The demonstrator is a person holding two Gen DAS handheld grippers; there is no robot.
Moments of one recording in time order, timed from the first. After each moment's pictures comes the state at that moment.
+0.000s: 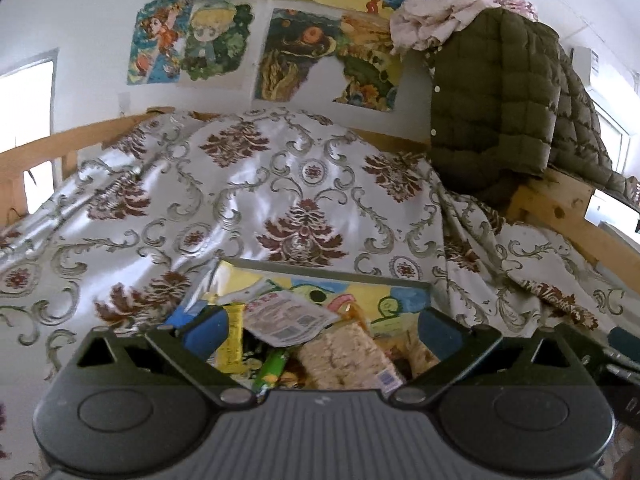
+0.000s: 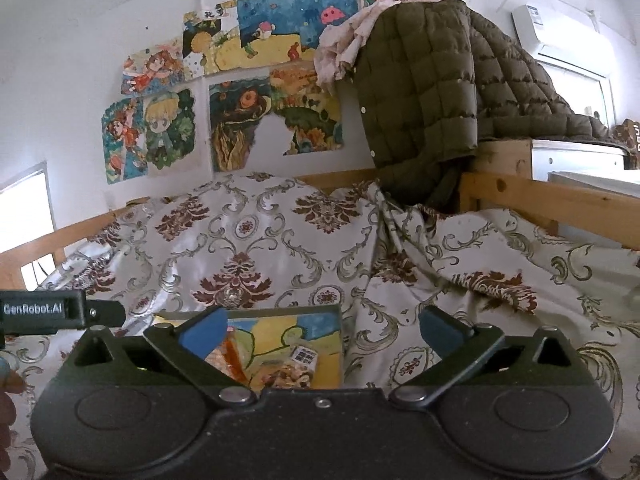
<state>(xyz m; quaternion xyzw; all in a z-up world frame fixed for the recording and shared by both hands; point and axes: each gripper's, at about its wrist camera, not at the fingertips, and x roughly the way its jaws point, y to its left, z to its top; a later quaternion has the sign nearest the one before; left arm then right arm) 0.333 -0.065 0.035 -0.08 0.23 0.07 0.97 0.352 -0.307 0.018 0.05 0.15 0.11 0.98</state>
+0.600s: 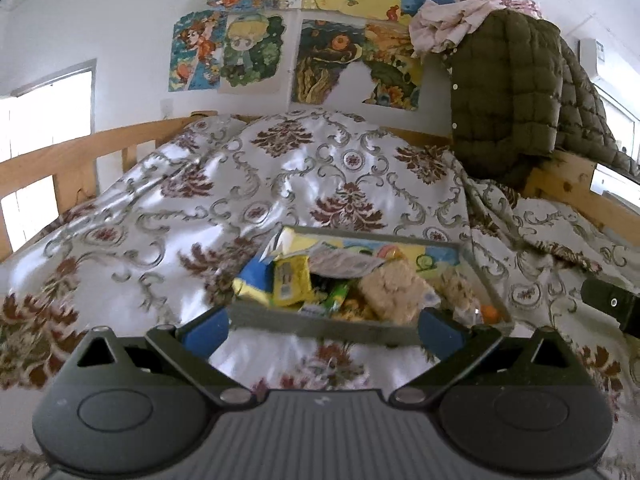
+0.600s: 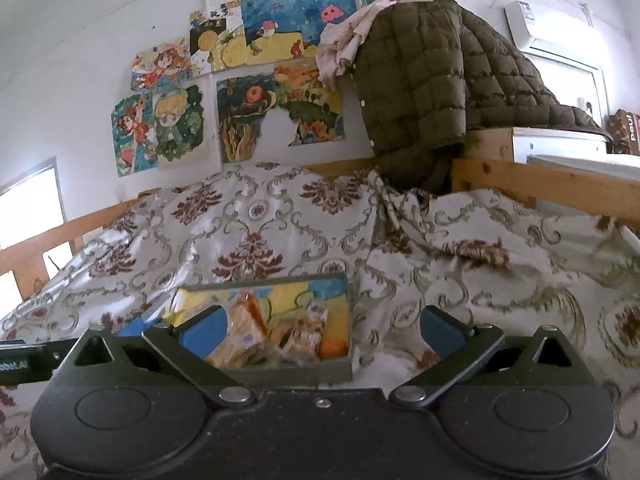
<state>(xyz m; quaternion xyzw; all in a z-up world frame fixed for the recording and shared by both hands) 0.211 -0.054 0.014 -0.06 0.23 0.11 0.96 0.265 -0.311 0.010 0.05 0.17 0.11 0.98</state>
